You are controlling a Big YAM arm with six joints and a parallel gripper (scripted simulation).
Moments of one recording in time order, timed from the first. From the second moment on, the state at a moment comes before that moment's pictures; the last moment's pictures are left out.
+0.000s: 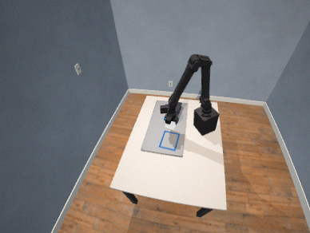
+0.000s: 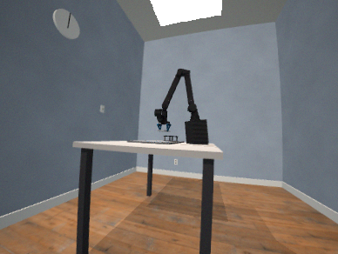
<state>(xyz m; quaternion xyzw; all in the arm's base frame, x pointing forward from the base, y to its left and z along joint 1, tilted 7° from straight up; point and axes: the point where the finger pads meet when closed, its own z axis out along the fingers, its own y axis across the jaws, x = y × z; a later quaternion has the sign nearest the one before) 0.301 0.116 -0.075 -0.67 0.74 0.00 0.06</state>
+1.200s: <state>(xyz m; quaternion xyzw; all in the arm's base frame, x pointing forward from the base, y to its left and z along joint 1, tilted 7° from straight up) 0.308 0.012 -0.067 -0.67 0.74 -0.01 0.06</state>
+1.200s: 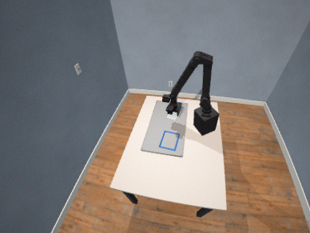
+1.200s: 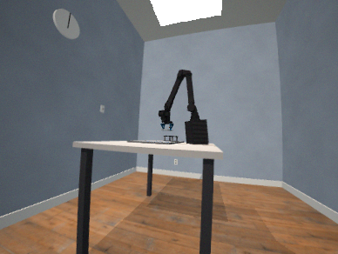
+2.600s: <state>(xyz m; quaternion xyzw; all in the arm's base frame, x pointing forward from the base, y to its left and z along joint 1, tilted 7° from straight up) 0.313 -0.107 -0.060 -0.67 0.74 0.00 0.06</state>
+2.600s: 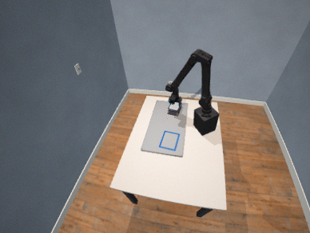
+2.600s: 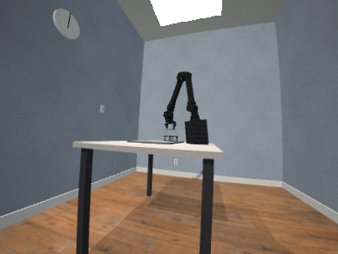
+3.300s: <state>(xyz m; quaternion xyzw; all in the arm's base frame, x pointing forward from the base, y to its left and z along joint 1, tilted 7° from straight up) 0.318 -0.170 -0.056 -0.67 0.74 0.00 0.06</state>
